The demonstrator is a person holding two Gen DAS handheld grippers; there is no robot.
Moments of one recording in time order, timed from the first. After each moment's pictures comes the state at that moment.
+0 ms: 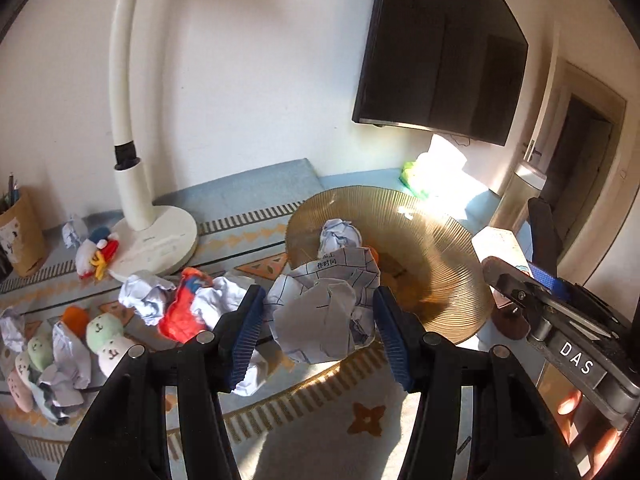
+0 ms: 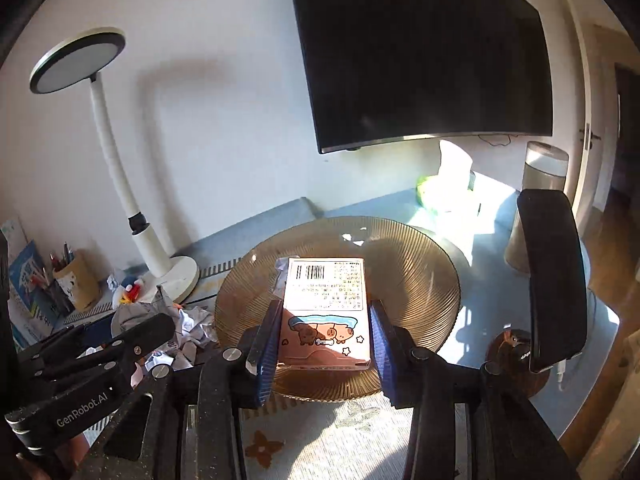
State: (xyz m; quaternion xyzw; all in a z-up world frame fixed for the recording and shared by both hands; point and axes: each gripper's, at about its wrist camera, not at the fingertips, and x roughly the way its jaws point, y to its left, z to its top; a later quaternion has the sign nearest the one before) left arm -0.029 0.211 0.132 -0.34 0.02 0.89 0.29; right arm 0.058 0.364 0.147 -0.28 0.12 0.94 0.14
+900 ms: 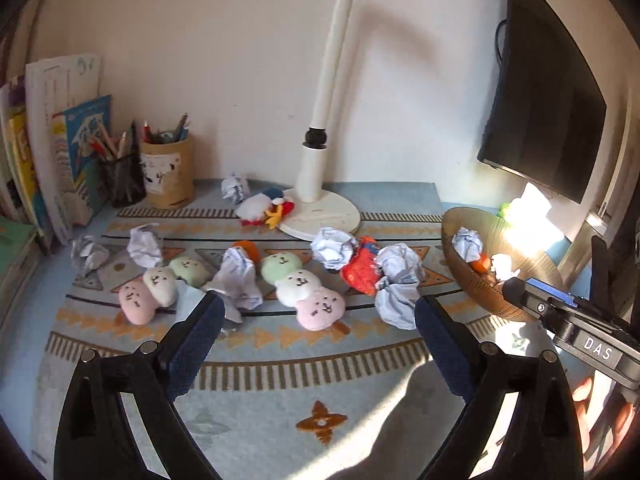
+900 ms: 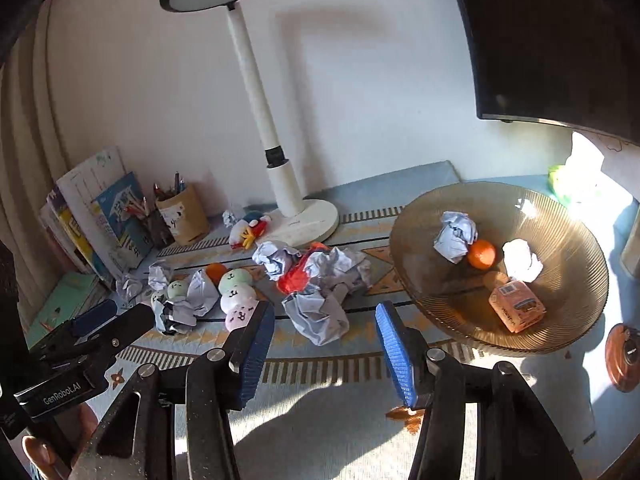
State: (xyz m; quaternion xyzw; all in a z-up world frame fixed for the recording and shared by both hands) left arm 0.038 0.029 0.124 -0.30 -0.04 0.95 0.09; right arm 0.051 0.244 0.128 -0.31 0.08 0.94 -0.08
